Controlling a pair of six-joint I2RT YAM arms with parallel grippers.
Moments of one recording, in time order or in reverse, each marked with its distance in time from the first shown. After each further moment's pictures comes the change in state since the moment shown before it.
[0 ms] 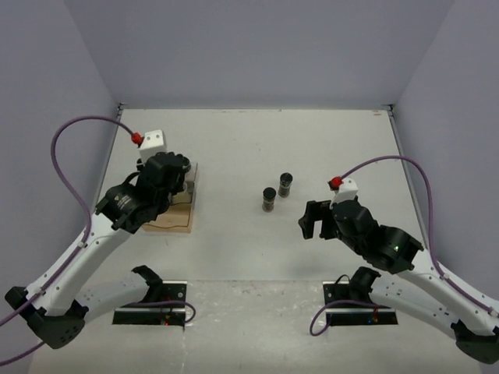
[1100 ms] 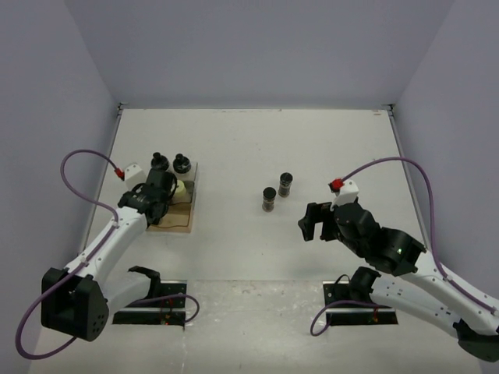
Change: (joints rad) left arm 0.435 0.073 -0.476 0.172 0.010 -0.223; right arm 0.035 -0.029 -0.004 0.000 0.018 0.001
